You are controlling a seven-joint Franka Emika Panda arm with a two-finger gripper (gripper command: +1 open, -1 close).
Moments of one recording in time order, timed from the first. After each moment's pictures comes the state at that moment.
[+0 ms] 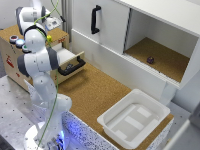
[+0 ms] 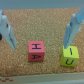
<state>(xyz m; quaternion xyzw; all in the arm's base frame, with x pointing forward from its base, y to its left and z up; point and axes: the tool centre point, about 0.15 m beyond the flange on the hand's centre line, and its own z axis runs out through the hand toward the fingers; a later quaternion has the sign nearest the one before) 0.282 0.426 0.496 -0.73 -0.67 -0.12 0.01</state>
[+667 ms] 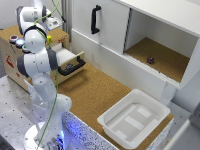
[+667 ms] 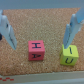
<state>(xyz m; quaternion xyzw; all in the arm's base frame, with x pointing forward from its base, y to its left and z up) 0.280 0.425 0.497 -0.73 -0.67 -0.12 0.01</state>
